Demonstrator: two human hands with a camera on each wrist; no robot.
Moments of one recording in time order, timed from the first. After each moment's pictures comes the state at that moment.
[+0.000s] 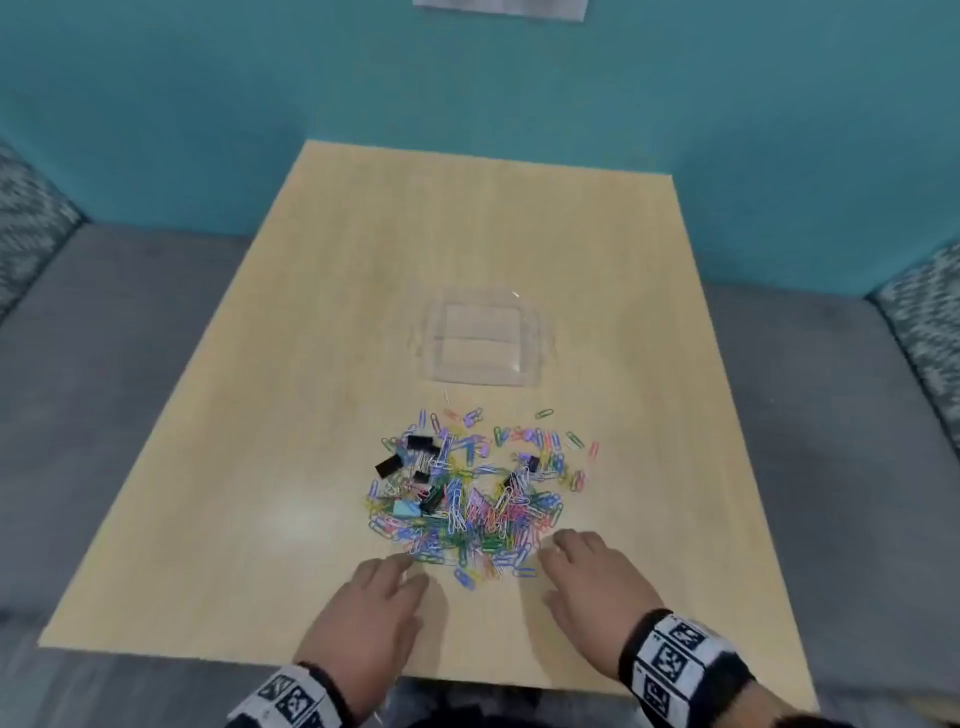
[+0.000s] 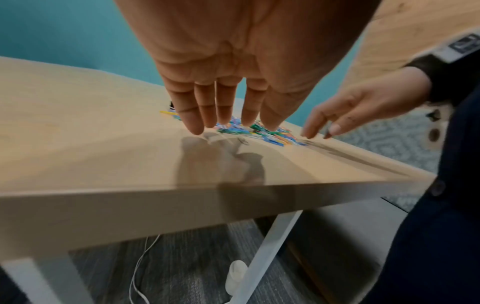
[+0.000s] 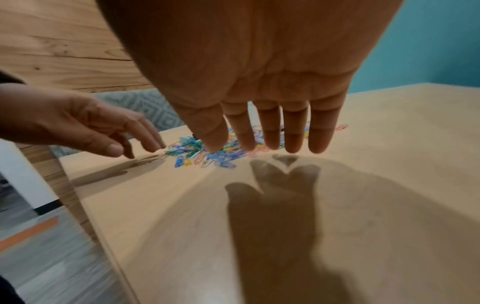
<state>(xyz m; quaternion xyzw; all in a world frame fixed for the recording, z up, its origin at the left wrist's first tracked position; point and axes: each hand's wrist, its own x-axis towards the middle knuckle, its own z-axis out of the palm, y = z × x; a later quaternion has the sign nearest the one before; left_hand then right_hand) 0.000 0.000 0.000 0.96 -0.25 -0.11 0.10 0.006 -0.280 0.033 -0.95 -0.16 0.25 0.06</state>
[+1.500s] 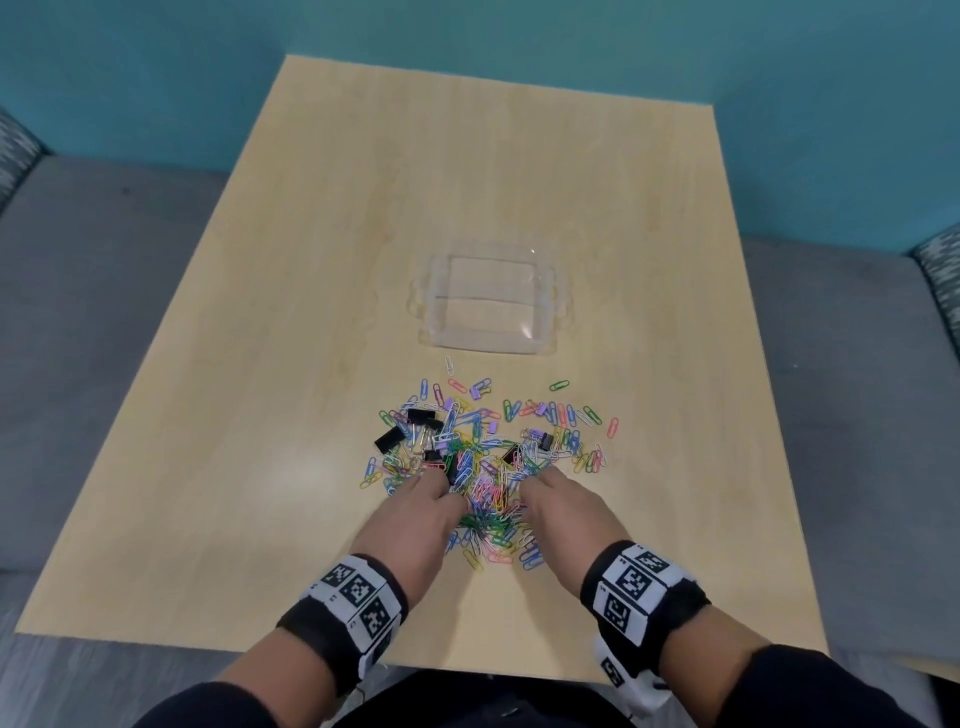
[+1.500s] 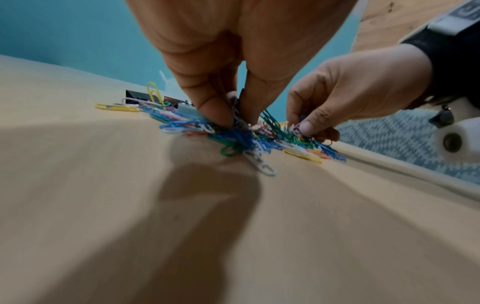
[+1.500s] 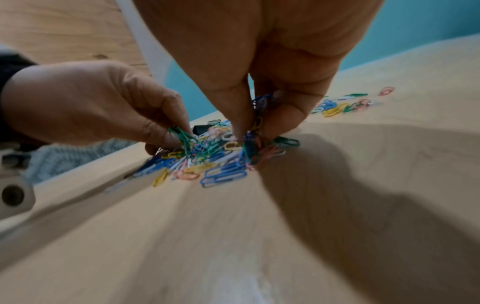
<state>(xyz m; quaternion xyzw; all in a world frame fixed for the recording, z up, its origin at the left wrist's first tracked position) 0.070 -0.044 0.003 0.95 -0.24 -0.17 0.14 0.063 -0.250 0.011 -0.96 -0.10 0.23 0.15</state>
